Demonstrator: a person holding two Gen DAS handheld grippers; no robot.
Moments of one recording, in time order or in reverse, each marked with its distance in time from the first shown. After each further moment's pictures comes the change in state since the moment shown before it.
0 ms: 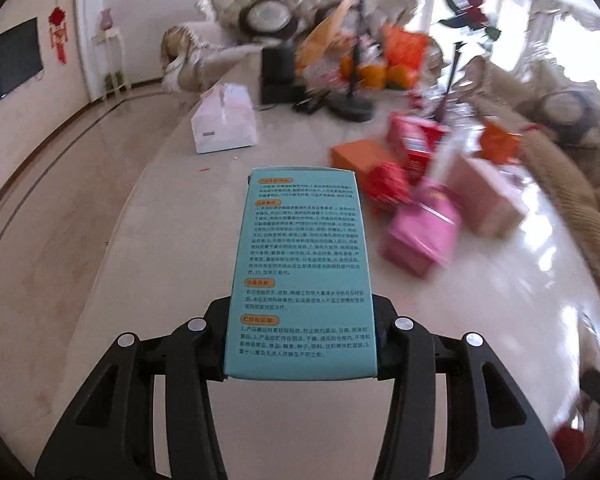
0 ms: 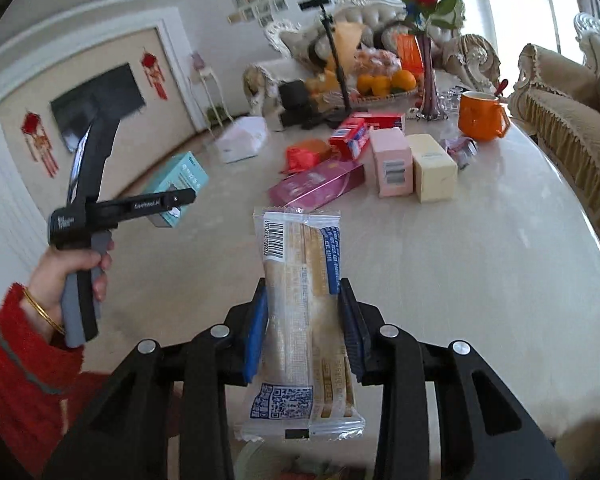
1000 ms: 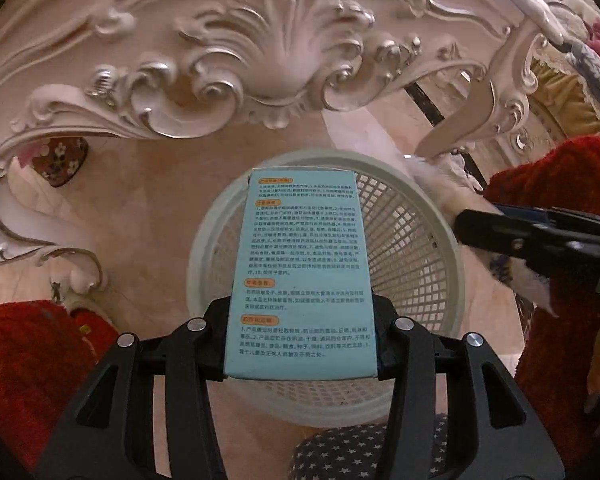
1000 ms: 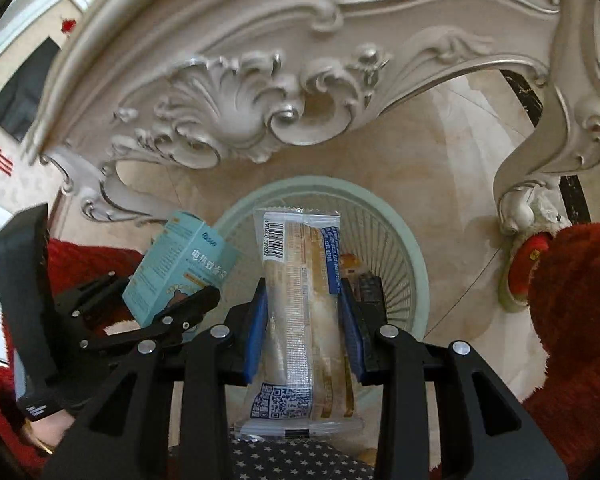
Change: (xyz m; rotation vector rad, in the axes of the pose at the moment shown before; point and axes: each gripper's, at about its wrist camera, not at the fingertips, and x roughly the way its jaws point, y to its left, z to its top) left arm 0.036 -0.128 -0.344 0.219 0.384 -0.225; right arm 0.051 -0.034 -0.240 0.251 0.404 -0.106
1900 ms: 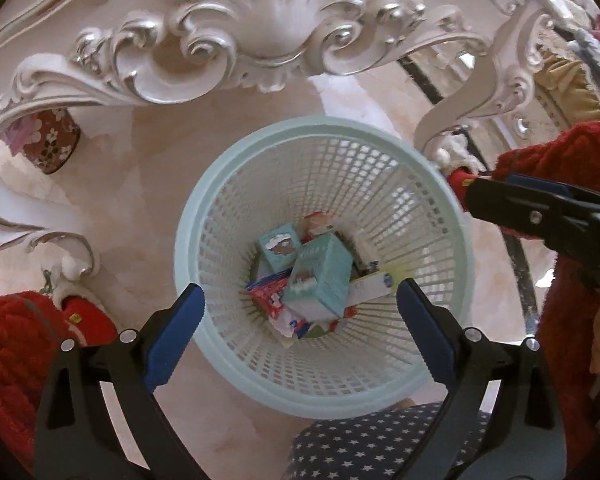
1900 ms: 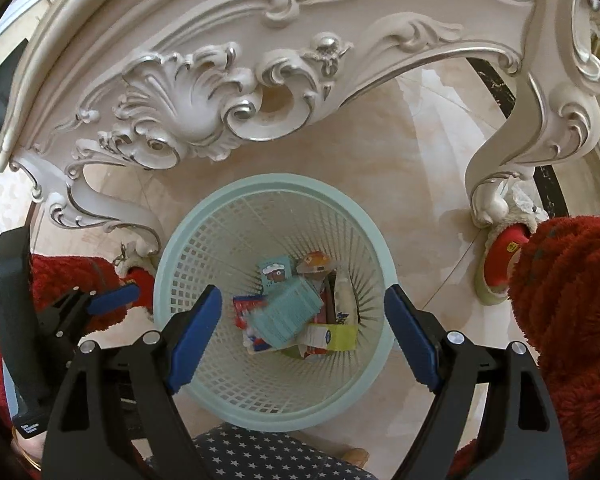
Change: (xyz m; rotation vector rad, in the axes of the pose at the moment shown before) left arm 0.008 0.002 -0.016 0.005 0.043 -0.020; right arm 0.000 -0.014 -0.001 0.047 -0.016 -0.097
